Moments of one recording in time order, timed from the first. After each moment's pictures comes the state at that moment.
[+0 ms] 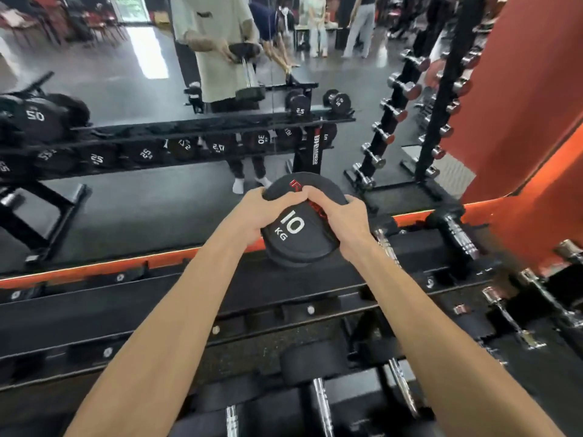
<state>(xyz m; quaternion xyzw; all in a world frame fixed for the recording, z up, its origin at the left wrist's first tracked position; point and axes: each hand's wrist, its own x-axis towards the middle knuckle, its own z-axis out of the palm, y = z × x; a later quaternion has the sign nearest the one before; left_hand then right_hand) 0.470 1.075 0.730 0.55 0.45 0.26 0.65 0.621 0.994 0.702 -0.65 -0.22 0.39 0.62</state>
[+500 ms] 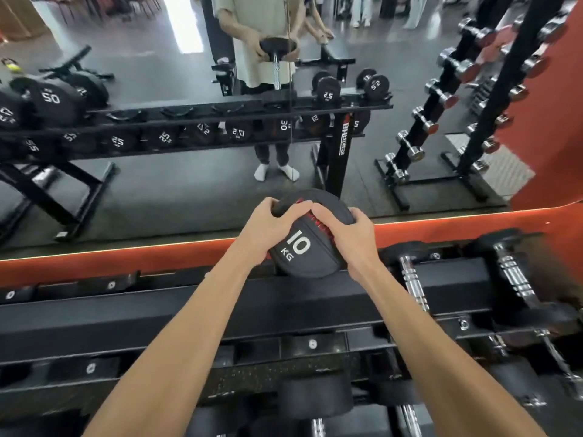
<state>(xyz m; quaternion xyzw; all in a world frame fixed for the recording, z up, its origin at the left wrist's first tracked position) 0.528 1.156 0.664 0.55 0.54 0.29 0.57 0.683 1.085 0.633 -0.65 -0.26 0.41 0.59</state>
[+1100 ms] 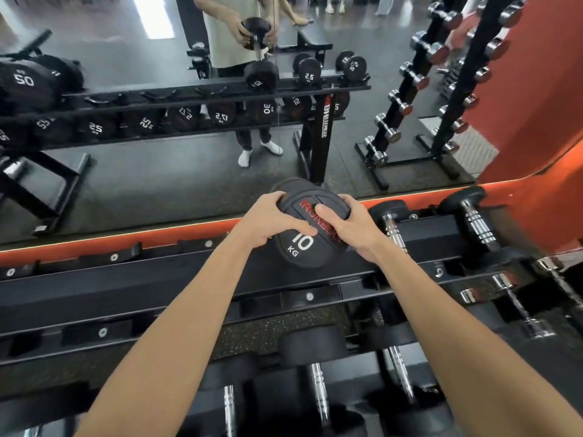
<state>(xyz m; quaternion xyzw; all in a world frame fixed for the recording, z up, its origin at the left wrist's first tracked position) 0.494 1.097 0.664 0.65 0.47 0.14 0.58 0.682 1.012 0.616 -0.64 -0.37 0.43 0.52</state>
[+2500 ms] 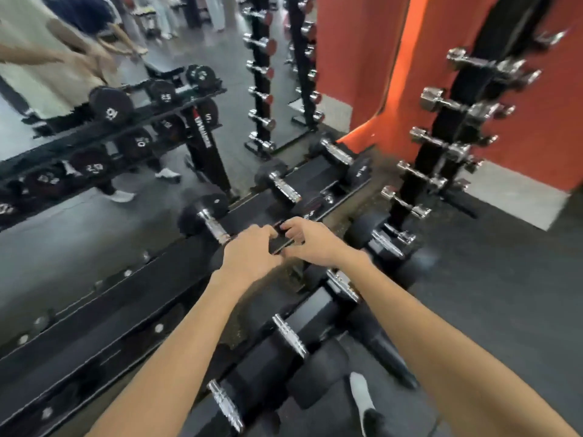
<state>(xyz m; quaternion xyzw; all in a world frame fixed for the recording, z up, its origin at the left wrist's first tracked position) 0.514 0.896 0.654 0.94 0.30 -0.05 0.14 0.647 0.790 0.609 -0.79 -0.43 0.27 0.34</state>
